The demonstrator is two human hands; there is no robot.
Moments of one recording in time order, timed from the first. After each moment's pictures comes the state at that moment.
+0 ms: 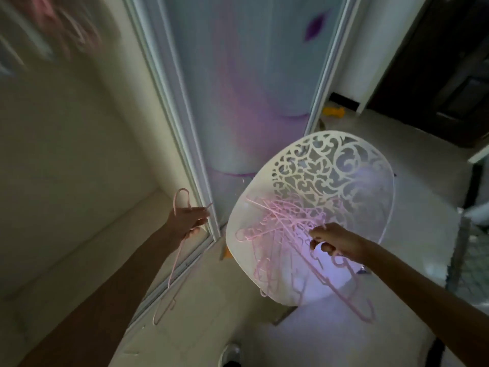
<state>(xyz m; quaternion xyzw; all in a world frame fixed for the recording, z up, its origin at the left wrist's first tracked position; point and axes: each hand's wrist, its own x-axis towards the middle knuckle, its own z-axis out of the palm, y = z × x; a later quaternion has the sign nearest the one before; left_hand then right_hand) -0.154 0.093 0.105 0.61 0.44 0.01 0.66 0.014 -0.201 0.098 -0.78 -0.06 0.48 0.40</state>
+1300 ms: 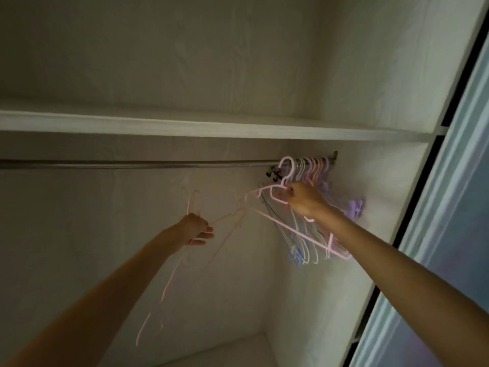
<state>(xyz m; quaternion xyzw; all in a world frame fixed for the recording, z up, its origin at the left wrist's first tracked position) -0.426 0.456 0.426 0.57 0.49 0.28 0.60 -0.198 0.358 0.495 -0.79 -0.57 -0.01 0.22</state>
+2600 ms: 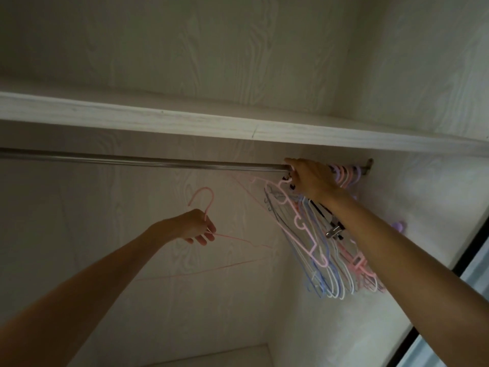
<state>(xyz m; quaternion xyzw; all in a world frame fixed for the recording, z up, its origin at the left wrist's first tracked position) -0.397 0.522 0.432 0.74 0.53 0.09 0.40 -0.123 0.481 0.508 -0.69 -0.68 -0.21 0.13</state>
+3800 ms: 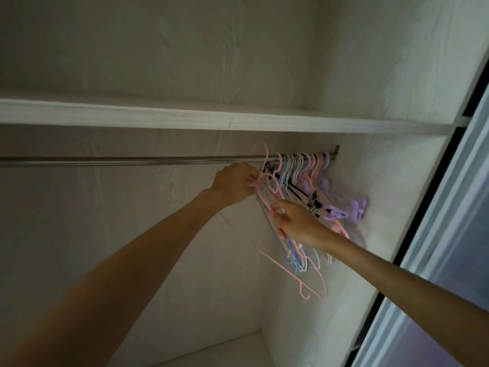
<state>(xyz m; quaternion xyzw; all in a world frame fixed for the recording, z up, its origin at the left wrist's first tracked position) -0.318 0.472 0.495 0.89 0.33 0.28 0.13 -0.191 0.353 0.456 -0.72 -0.62 0.12 0.28</state>
